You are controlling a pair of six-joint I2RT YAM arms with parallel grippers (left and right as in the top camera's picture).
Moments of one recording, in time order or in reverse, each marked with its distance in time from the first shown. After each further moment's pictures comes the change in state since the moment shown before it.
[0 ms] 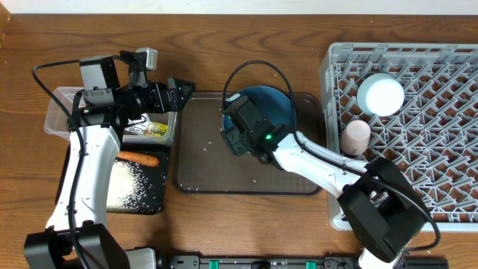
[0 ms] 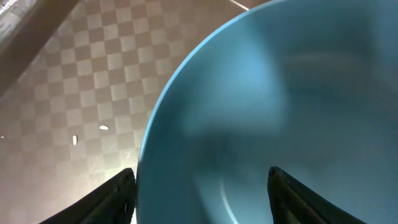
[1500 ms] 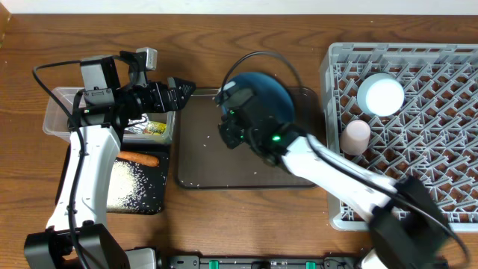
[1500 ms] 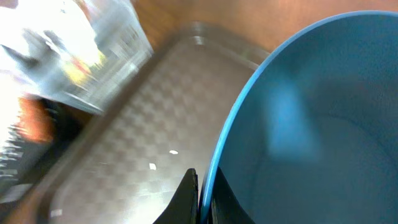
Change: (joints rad) left arm 0.000 0.000 0.000 0.000 0.000 -0.014; right arm 0.010 -0.154 0.014 0.056 -0.076 0.020
